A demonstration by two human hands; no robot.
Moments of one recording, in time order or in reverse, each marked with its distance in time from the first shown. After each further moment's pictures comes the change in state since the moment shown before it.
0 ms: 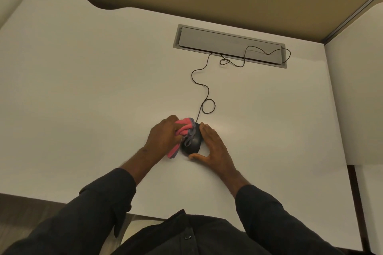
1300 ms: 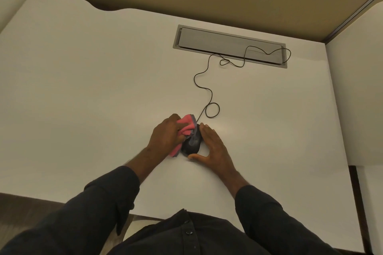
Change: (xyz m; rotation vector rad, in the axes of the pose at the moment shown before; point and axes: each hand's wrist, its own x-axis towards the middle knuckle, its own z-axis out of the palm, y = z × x) left_hand 0.003 0.008 0.003 0.023 0.036 0.066; right_hand 0.000 -0.002 -0.004 0.039 -0.020 0.045
